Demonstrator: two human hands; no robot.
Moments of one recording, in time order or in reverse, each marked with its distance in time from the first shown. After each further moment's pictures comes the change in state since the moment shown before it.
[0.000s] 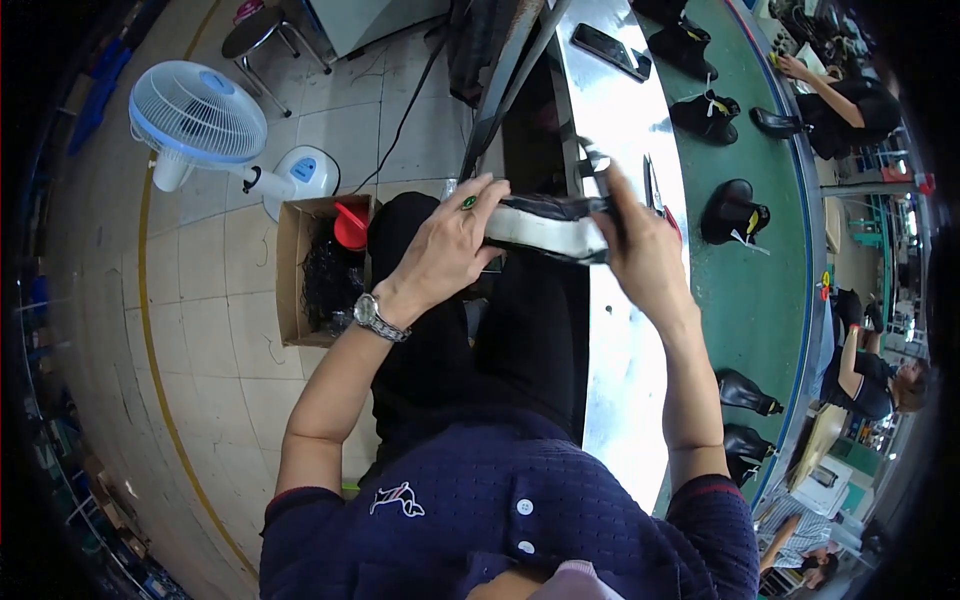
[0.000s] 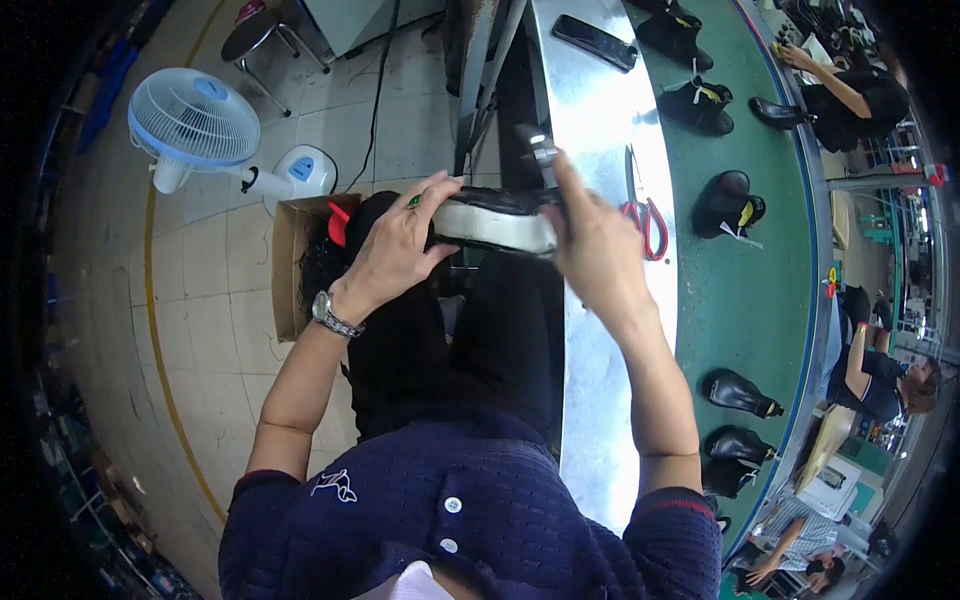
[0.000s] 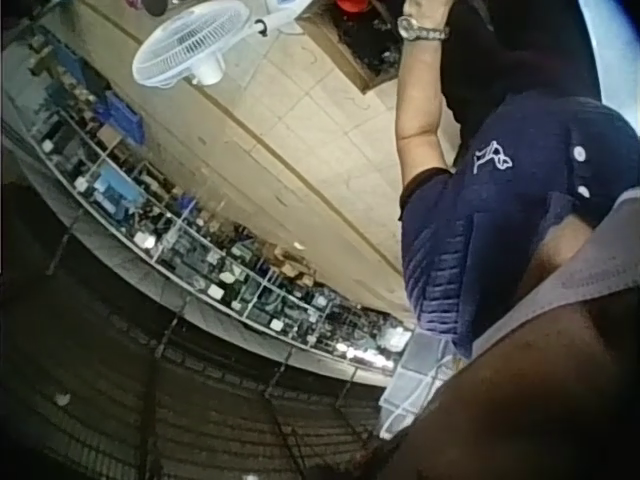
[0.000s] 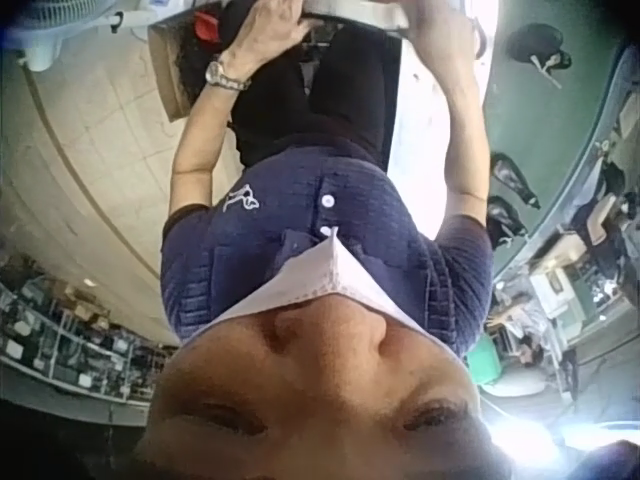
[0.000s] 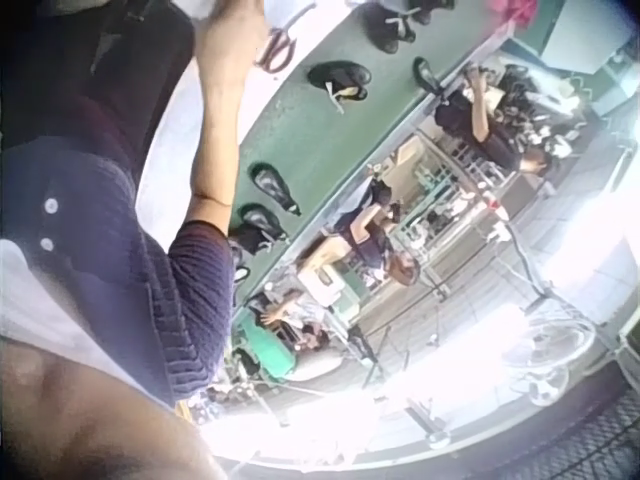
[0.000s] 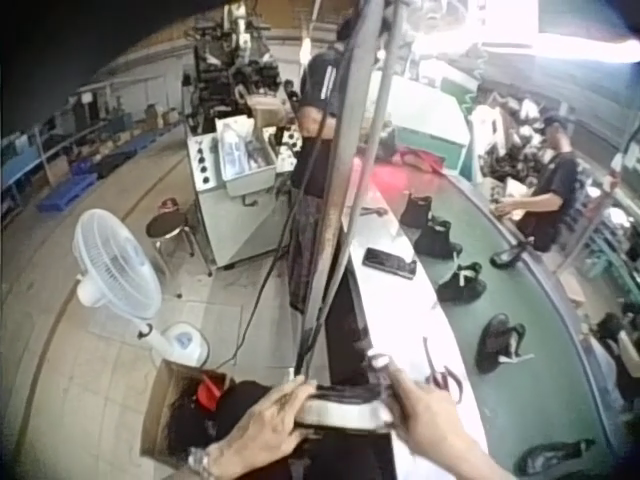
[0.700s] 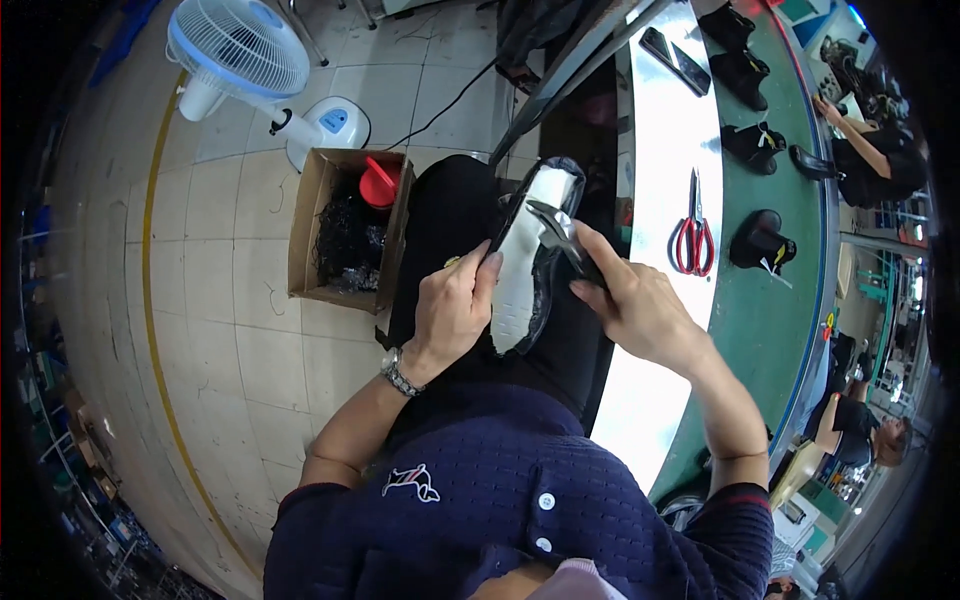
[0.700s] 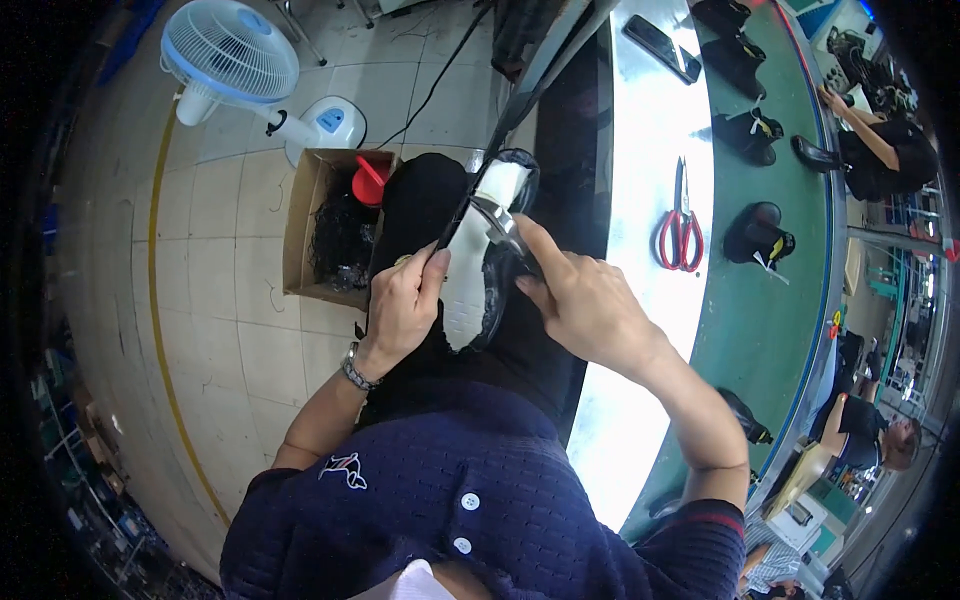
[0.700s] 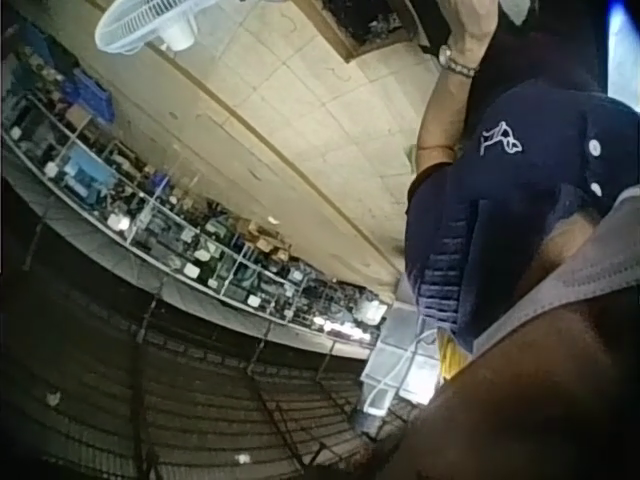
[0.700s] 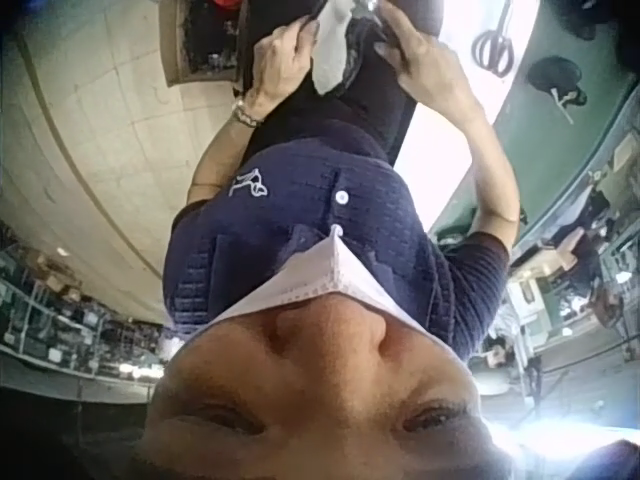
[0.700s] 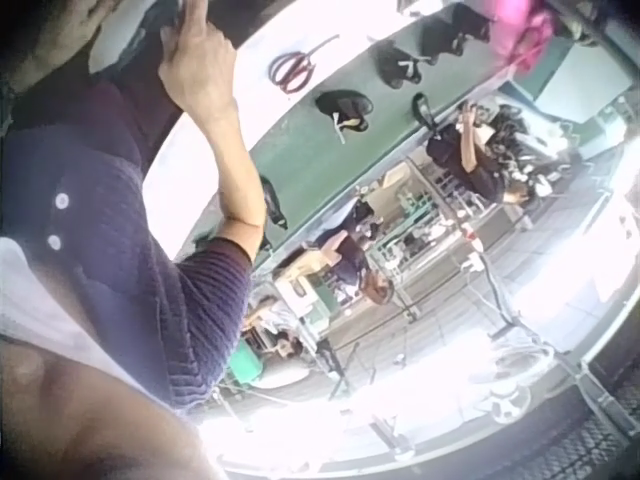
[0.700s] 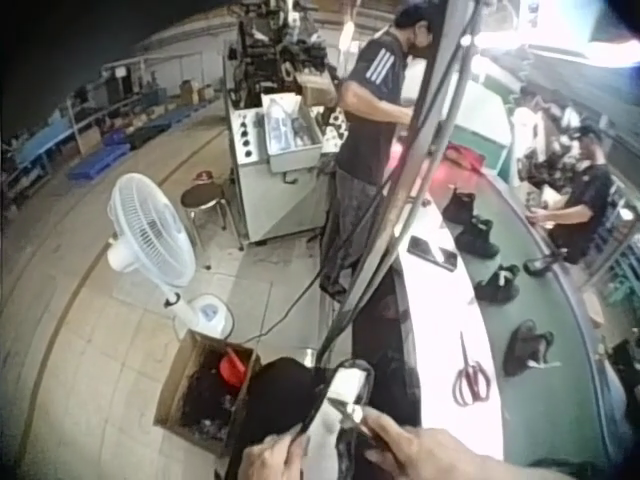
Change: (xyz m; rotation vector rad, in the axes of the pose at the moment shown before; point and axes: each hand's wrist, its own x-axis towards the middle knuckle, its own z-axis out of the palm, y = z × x) left_hand -0.092 0.031 0.006 -0.015 0.349 -0.431; right_hand -0.004 -0.078 -0.004 0.037 -0.683 -0.019
